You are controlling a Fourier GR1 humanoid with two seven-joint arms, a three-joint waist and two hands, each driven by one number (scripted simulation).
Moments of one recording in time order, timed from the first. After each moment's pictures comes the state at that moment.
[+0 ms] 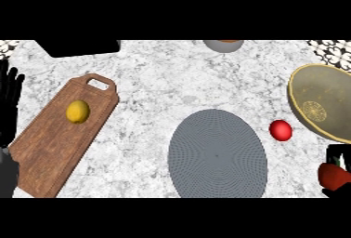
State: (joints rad) left arm -0.20 0.33 0.28 -1.51 0.14 0.06 -0.01; right arm 0.08 -0.60 -0.06 -1.42 0.93 0.26 -0.05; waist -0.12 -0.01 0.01
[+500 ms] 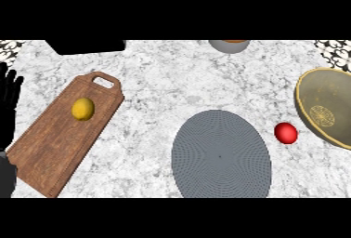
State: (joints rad) left arm -0.18 0.33 0.28 -1.53 0.16 0.04 -0.01; right arm 0.16 -0.94 -0.51 -1.03 0.73 0.18 -0.40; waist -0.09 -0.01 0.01
